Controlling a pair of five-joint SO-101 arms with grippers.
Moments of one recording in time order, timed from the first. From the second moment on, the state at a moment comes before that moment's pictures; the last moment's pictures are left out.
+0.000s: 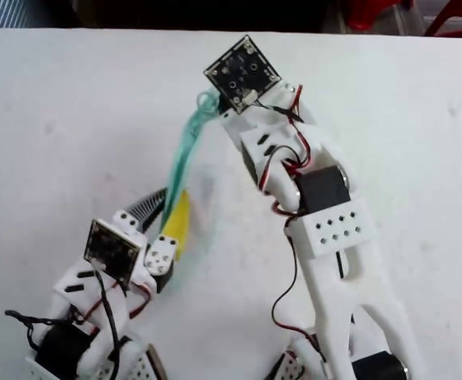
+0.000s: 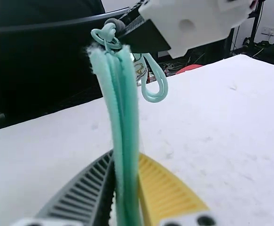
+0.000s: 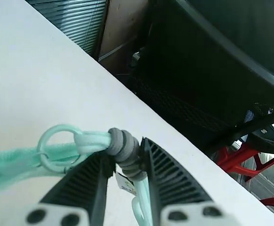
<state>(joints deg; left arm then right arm) 24.9 -104.0 73.3 52.1 0.0 -15.9 -24.7 14.5 40.4 27.6</state>
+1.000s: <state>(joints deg) 25.3 -104.8 65.9 55.3 -0.2 -28.4 -53.3 23.5 63.6 27.5</state>
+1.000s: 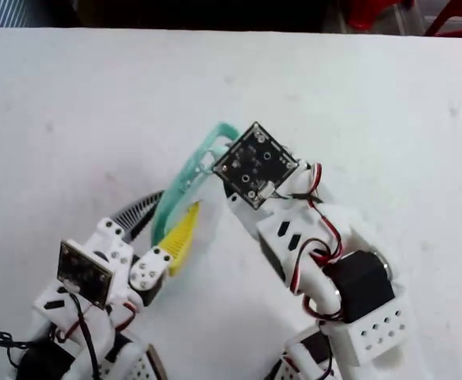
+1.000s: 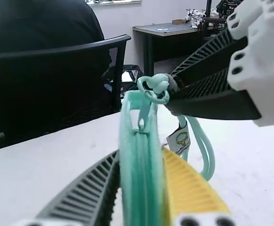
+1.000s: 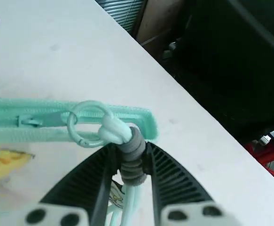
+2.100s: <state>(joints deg) 28.8 -104.2 65.2 57.5 -3.0 -9.1 -36.5 24.3 42.5 29.5</state>
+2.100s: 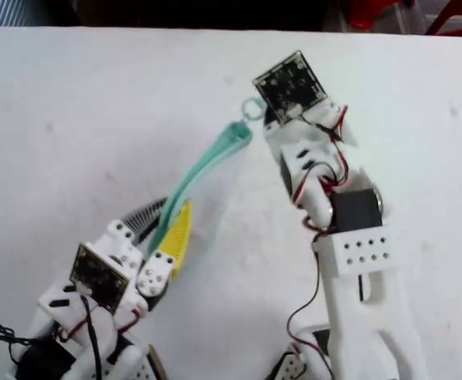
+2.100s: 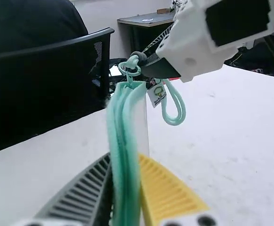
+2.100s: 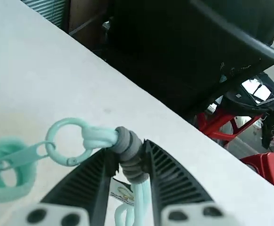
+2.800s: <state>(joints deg) 29.0 -104.1 65.3 57.5 -3.0 -5.9 -27.9 26.5 33.8 33.1</state>
